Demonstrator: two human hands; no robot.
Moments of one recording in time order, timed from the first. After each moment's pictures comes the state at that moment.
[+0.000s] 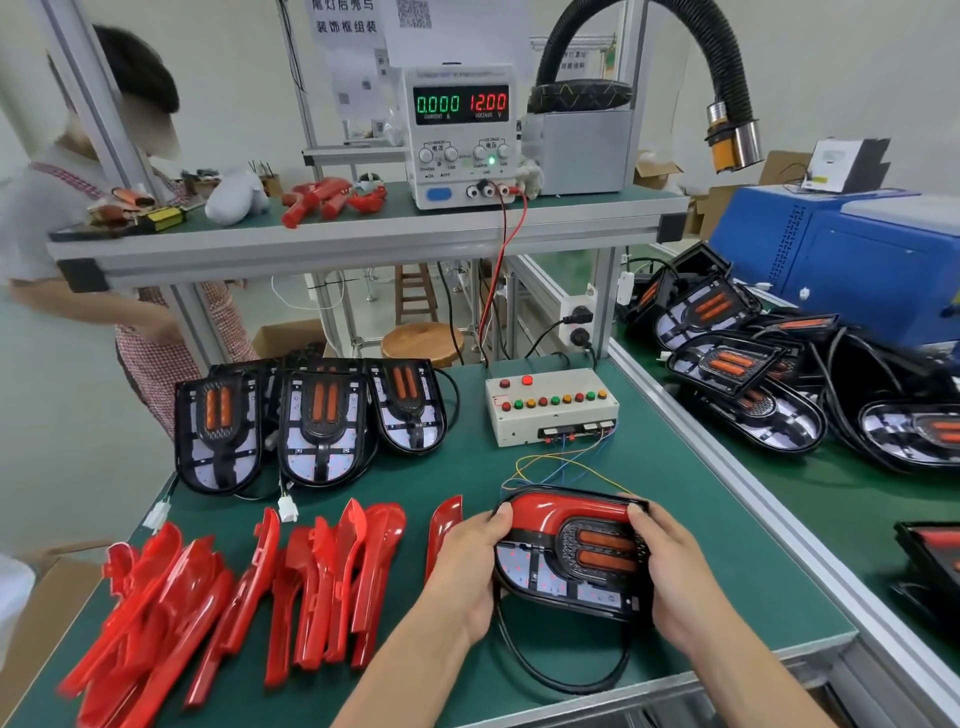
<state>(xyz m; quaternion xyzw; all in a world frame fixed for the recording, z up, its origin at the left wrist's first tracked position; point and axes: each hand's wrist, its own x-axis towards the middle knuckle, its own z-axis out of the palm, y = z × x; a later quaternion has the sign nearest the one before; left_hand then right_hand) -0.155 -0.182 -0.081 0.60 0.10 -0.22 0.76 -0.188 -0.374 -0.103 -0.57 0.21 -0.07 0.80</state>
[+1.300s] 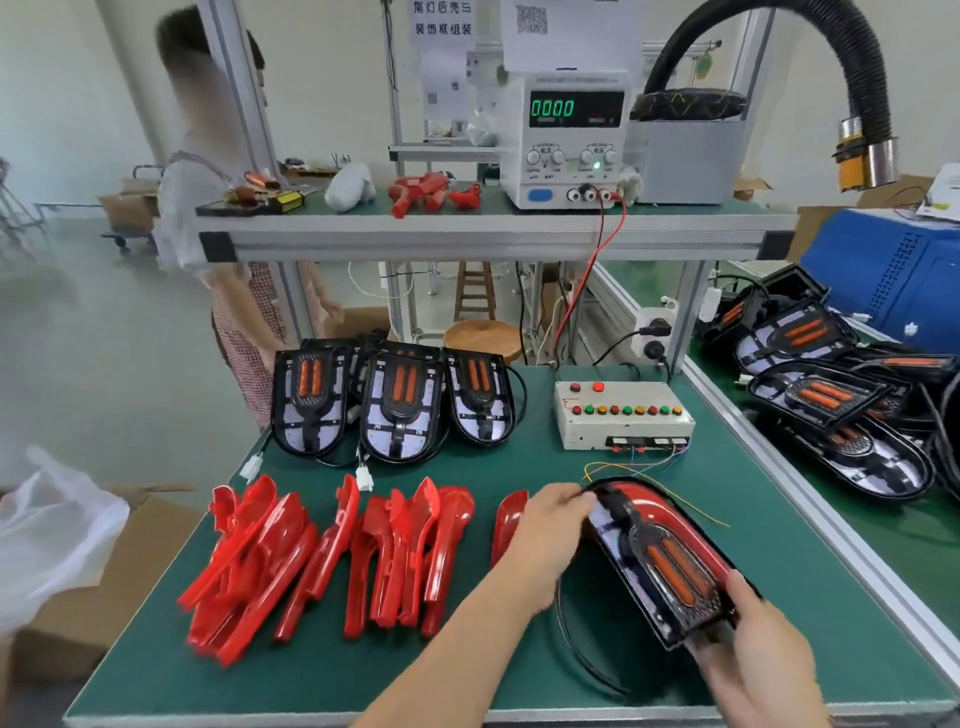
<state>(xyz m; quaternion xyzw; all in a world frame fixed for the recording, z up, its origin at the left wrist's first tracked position) -0.137 -0.186 -0.074 0.68 0.04 -0.18 0.70 -0.234 -0.339 -0.079 -0.39 0.35 -0.15 0.84</state>
